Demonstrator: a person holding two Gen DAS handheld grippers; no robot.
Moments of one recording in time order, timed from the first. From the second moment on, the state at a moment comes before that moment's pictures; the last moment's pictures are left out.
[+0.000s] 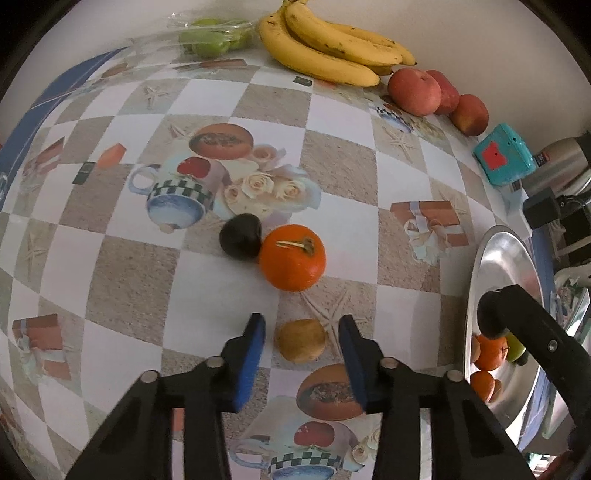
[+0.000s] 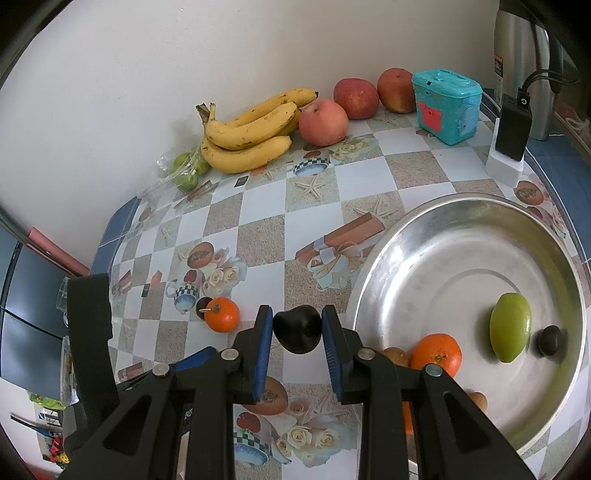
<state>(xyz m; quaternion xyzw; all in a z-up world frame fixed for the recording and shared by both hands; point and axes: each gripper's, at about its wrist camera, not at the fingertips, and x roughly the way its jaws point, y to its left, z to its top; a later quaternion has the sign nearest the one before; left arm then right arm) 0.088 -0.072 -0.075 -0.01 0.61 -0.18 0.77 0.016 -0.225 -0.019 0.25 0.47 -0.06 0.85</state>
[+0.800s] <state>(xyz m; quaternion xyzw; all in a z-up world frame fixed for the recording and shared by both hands) 0.074 -0.090 -0.031 -0.02 0.55 -0.22 0.80 -0.003 -0.268 -0.018 0.27 0.46 -0.11 0.84</state>
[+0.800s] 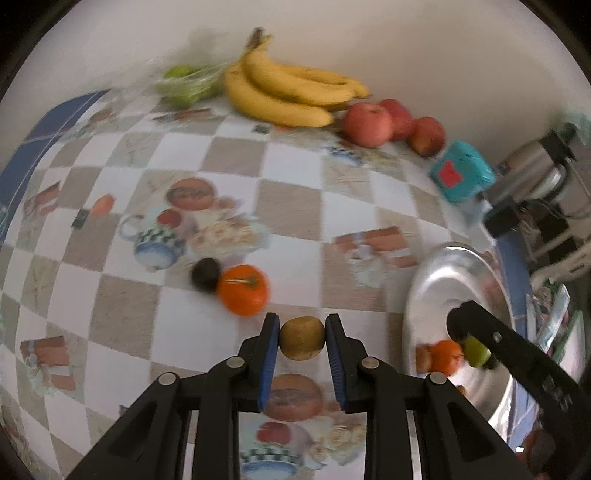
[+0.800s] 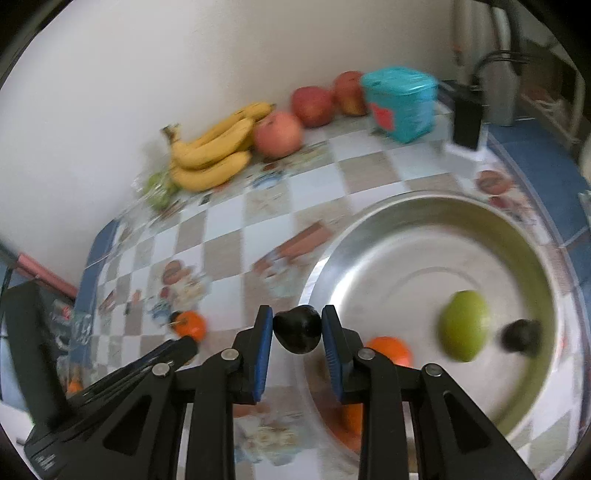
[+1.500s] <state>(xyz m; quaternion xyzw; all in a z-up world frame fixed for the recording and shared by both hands) 0.013 -0.183 -0.018 0.07 0.45 -0.36 0.82 -0.064 -0.364 -0.022 0.33 0.39 -0.25 0.82</state>
